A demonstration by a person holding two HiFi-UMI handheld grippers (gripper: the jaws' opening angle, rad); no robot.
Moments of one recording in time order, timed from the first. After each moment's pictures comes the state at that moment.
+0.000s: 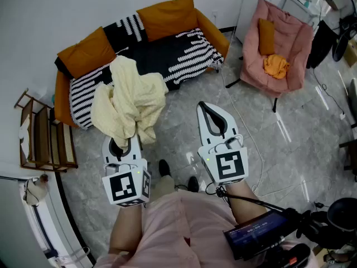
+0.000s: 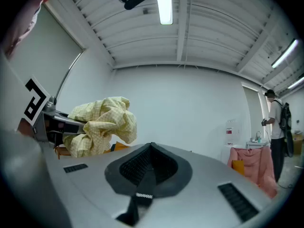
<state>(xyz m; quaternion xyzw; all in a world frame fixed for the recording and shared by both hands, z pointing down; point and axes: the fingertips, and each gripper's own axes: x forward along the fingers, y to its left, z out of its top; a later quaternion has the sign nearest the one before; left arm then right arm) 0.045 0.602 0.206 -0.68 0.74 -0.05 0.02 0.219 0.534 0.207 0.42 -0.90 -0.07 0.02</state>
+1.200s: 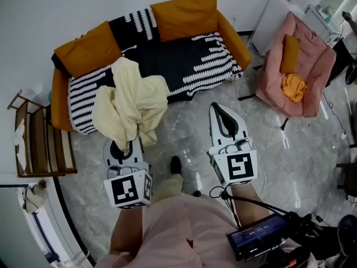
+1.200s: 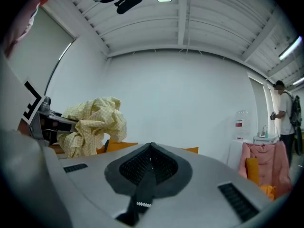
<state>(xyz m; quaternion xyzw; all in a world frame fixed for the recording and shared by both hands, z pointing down) -0.094 0.445 0.249 -0.66 0.75 -0.05 -0.02 0.101 0.355 0.246 0.42 -0.90 -0.04 0.06</state>
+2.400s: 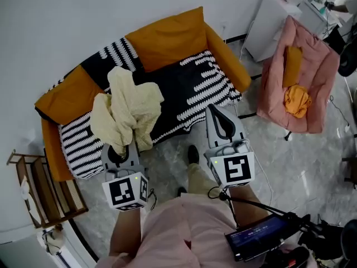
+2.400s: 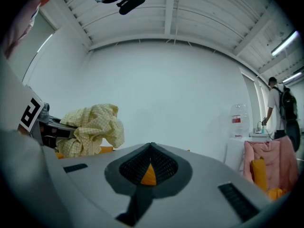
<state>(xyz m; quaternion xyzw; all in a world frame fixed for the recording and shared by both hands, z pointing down) -0.136 0.142 0.266 -0.69 0.72 -0.08 -0.02 0.076 0.075 0.255 0.48 -0.88 -0.01 0.06</state>
